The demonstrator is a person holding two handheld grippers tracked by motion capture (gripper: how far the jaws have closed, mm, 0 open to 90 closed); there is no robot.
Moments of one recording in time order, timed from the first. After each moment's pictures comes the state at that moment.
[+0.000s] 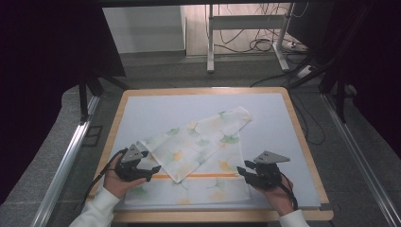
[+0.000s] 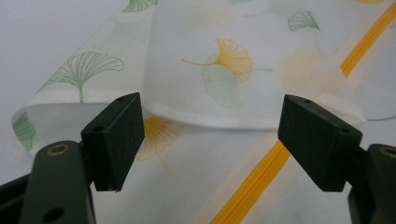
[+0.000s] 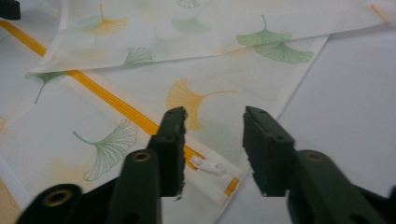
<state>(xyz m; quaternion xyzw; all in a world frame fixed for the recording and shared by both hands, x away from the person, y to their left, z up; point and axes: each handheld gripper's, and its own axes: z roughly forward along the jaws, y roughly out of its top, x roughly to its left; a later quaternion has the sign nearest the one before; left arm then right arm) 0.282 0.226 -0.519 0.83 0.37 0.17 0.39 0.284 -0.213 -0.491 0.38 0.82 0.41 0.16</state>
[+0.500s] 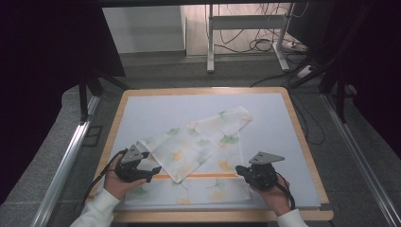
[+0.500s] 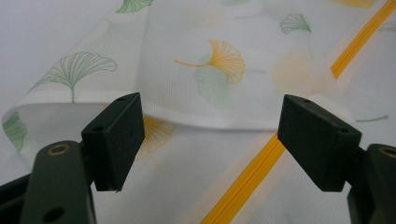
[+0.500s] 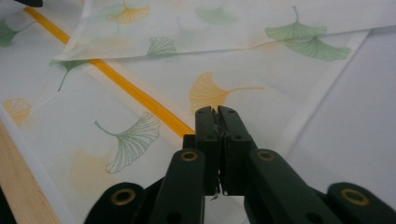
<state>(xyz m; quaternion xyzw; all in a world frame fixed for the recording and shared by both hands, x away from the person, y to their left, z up) 0.280 0.225 -0.517 0.82 0.37 0.16 0.40 0.284 -0.204 -0.494 0.36 0.83 0.40 0.12</state>
